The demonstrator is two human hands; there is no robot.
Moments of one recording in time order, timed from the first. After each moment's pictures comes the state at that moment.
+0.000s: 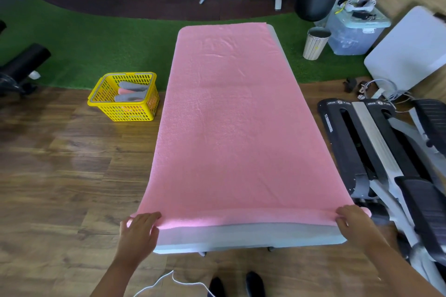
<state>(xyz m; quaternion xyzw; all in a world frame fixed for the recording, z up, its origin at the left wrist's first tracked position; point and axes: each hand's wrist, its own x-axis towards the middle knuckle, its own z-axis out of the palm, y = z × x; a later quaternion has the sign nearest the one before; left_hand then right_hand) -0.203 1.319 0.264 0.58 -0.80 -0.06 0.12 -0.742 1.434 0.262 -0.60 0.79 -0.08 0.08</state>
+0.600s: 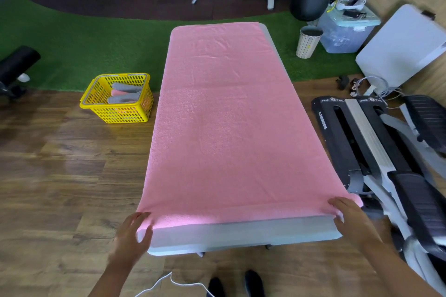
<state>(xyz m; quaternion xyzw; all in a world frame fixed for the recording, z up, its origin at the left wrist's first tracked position) -0.189 1.311 0.245 0.60 -0.75 -0.13 0.25 -0.738 1.441 0.259 -0.55 0.82 -0.11 0.12</state>
